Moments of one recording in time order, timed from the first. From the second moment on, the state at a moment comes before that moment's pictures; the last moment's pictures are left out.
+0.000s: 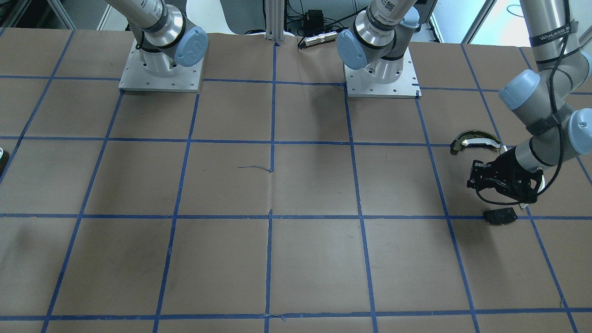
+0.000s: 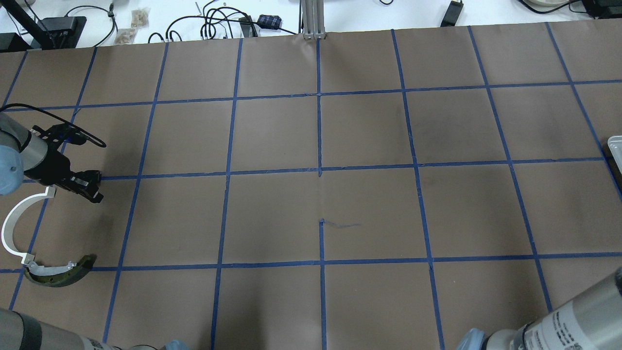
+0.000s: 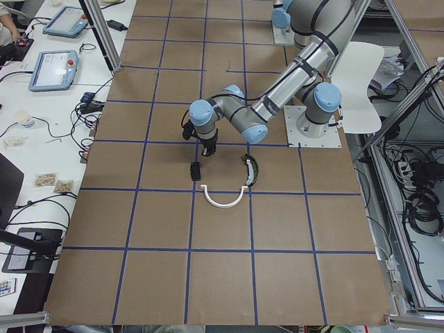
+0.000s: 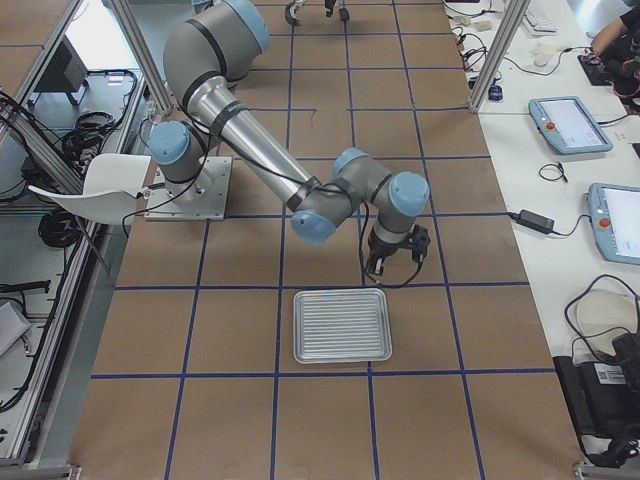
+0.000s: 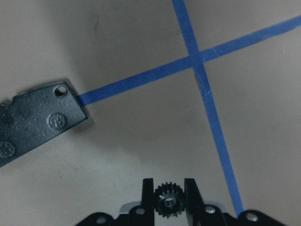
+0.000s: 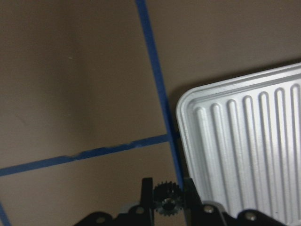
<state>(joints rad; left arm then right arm) -0.93 -1.89 -1.92 -1.07 1.54 0.97 0.95 -1.11 1.46 -1.86 -1.65 -0.41</state>
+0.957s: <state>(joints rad) -0.97 -1.85 -1.76 -1.30 1.50 0.76 1.85 -1.09 1.66 -2.11 -1.33 0.80</state>
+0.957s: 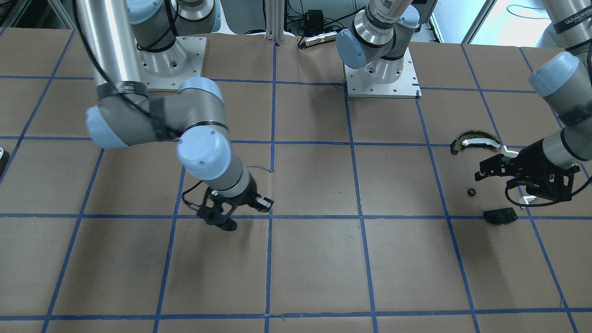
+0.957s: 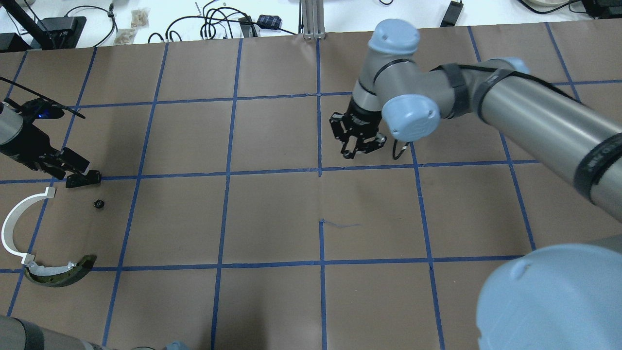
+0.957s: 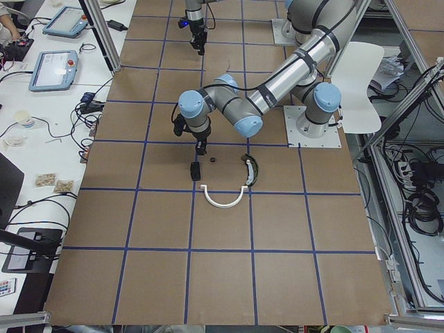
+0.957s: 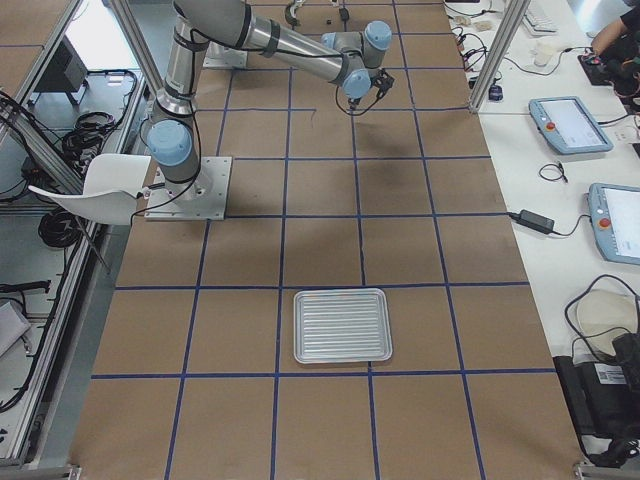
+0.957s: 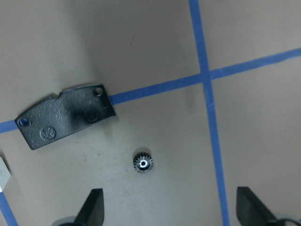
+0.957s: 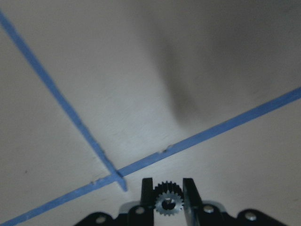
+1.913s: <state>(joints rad) -1.35 -1.75 -1.76 -1.34 1.51 0.28 1.93 -1.11 1.71 -2.19 -1.40 0.91</state>
